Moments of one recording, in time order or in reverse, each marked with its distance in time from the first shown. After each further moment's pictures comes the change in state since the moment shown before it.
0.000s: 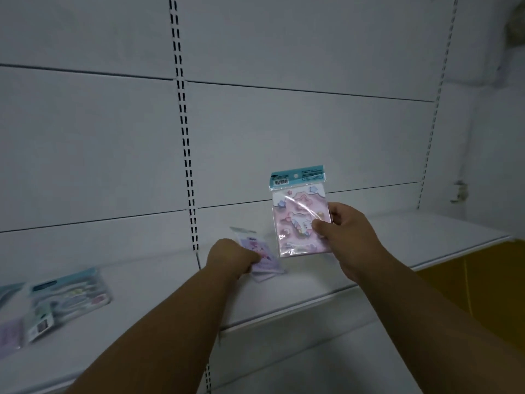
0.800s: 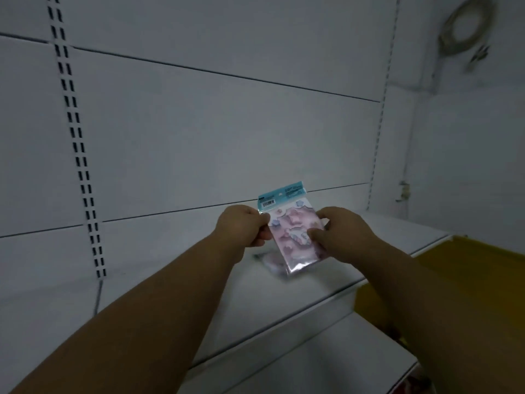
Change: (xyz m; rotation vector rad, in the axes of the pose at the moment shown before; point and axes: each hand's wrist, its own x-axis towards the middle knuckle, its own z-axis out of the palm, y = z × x) left_hand 0.050 0.133 0.087 -0.580 -0.199 0.247; right_hand 0.086 0.041 -0.104 -0.852 0.047 -0.012
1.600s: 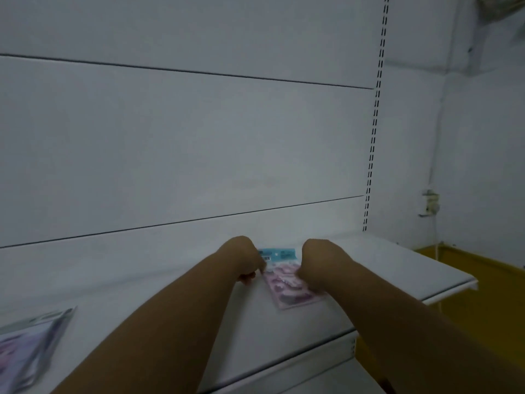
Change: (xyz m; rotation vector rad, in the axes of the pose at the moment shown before) left_hand 0.143 -0.014 0.199 0.865 -0.027 -0.218; right_hand 0.166 0.177 0.006 -0.346 -0.259 -0.096
